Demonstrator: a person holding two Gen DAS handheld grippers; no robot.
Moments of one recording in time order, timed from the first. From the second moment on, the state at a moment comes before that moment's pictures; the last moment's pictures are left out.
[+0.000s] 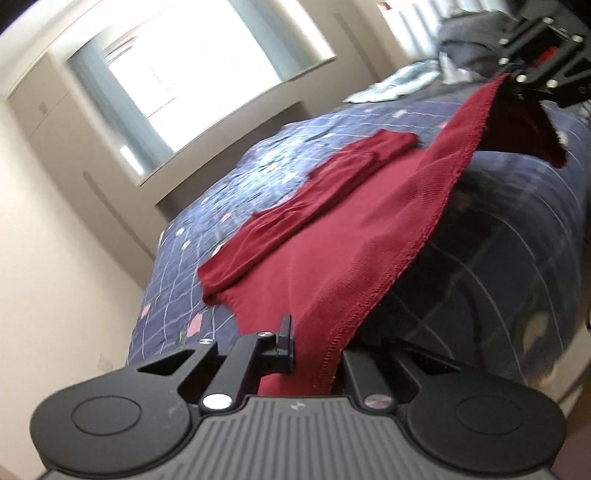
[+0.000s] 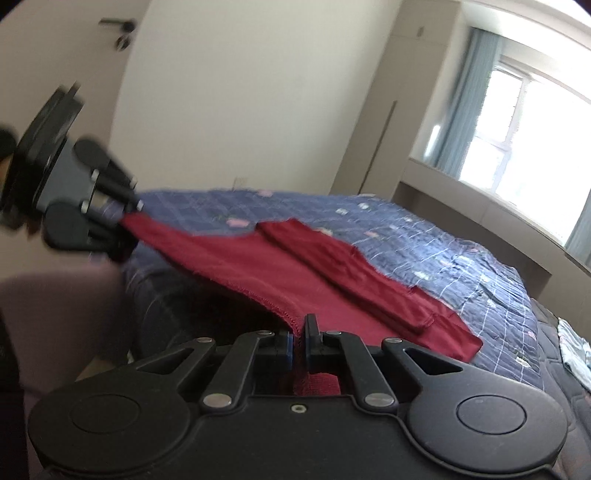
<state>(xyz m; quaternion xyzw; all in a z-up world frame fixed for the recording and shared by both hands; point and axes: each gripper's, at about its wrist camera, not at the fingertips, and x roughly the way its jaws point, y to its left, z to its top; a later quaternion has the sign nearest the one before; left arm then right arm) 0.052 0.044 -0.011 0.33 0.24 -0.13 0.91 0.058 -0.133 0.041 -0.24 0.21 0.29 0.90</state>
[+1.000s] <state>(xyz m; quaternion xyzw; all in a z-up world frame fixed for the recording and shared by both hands) 0.162 0.058 0.100 0.28 0.30 -0.25 0.88 0.179 -0.138 0.118 -0.32 0.29 0.33 0.84</state>
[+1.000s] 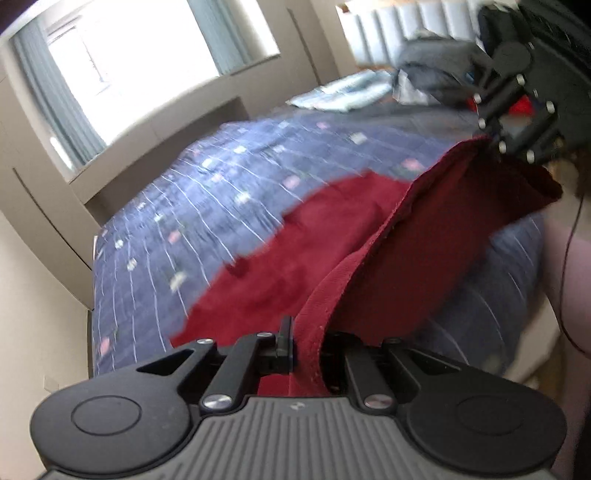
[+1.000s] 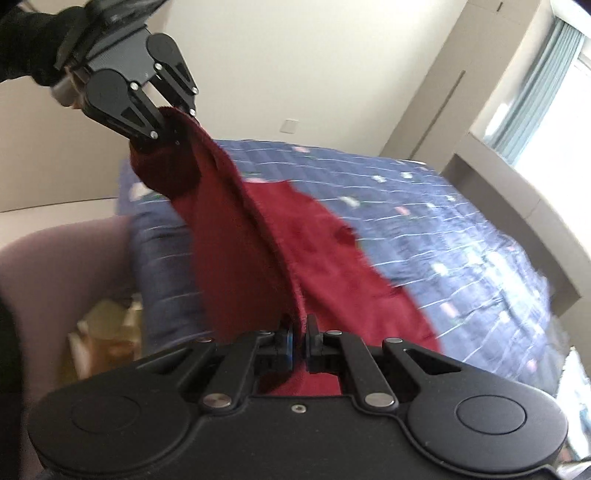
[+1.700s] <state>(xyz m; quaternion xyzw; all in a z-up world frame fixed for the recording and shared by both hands) 0.463 0.084 -0.008 0.16 0.47 -0.27 0.83 0.462 -0.146 0.011 -0.24 0.42 0.30 0.82</state>
